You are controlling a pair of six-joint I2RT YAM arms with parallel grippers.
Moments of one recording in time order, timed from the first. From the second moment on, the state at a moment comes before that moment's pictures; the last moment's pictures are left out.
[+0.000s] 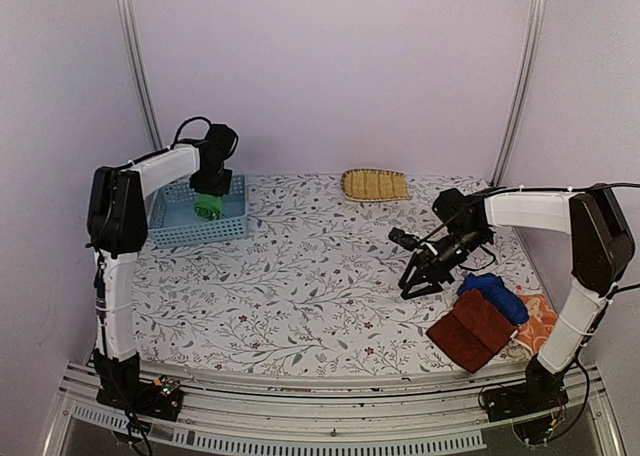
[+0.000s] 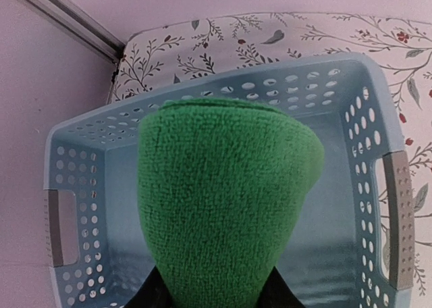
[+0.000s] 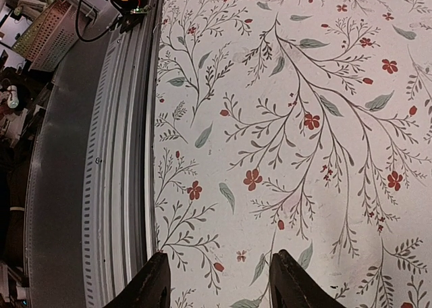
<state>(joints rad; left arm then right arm) -0.27 2.23 1.95 -0.71 -0.53 -0.16 0.44 1.75 1.17 -0.89 -0.91 -0.80</state>
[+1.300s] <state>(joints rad) -0.24 2.49 2.17 -0.74 -0.24 -0.35 0.44 1.79 1.16 -0.89 -0.90 -0.80</state>
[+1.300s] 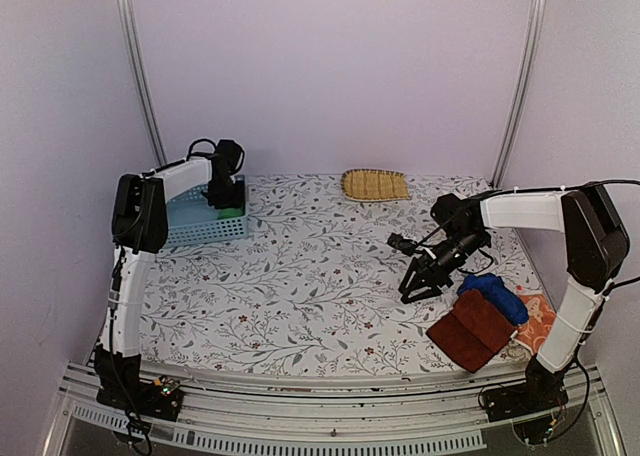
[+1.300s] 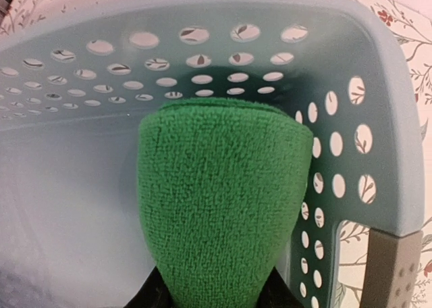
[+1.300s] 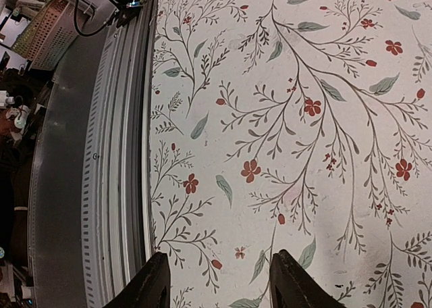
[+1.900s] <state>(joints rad) -0.20 2.47 2.09 -0.63 -0.03 -0.42 0.44 1.79 1.16 -0.89 -0.90 -0.80</state>
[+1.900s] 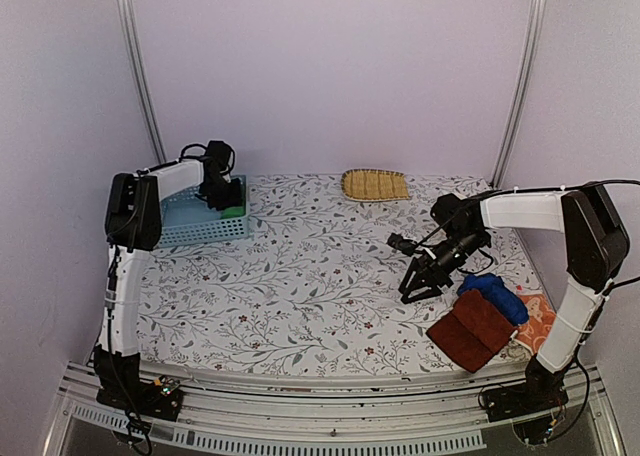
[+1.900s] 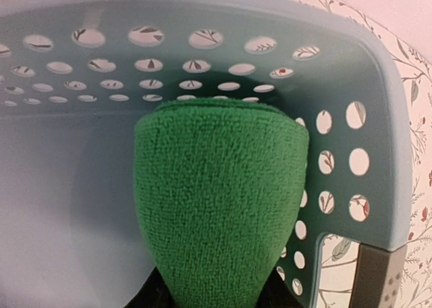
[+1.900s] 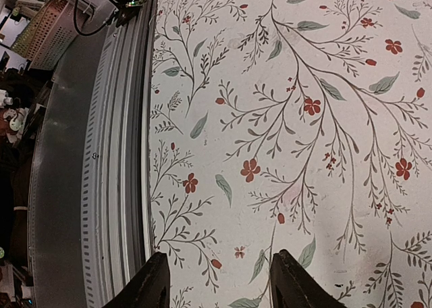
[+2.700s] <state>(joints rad) -0.20 2.31 1.89 -0.59 0.04 -0.44 0.44 1.79 1.16 -0.90 -0.90 -0.80</state>
